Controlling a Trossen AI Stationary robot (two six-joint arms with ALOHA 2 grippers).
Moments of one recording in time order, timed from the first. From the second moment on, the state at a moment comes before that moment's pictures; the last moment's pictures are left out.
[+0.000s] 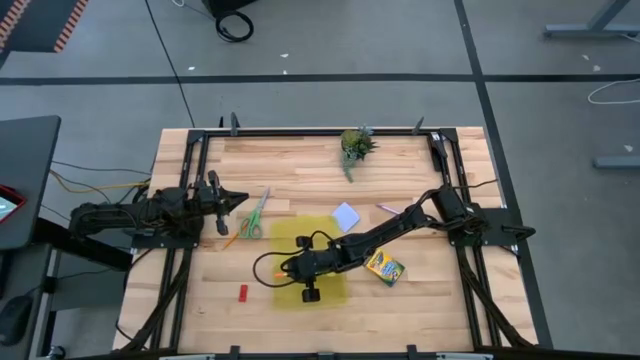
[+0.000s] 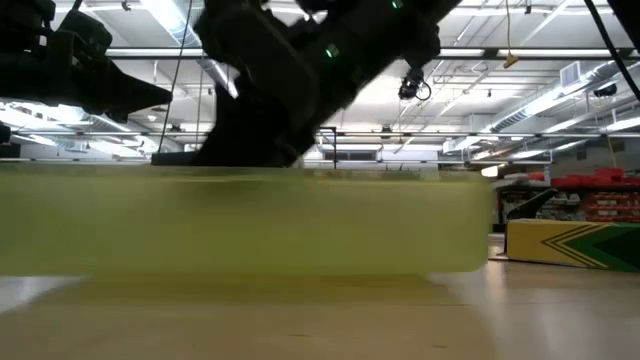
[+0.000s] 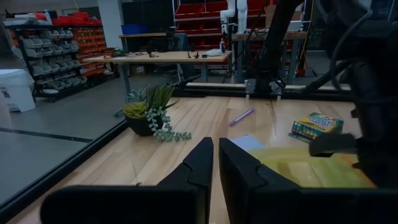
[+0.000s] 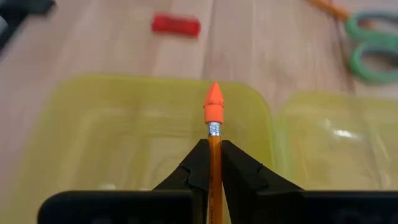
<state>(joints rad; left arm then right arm) 0.03 0.03 0.04 -0.01 -0.27 0.04 0.30 2.20 1.49 -0.02 0.13 0.12</state>
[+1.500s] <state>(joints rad) 0.03 0.04 0.04 -0.02 -0.27 0.04 0.24 2.06 1.48 -0.11 0.13 0.11</state>
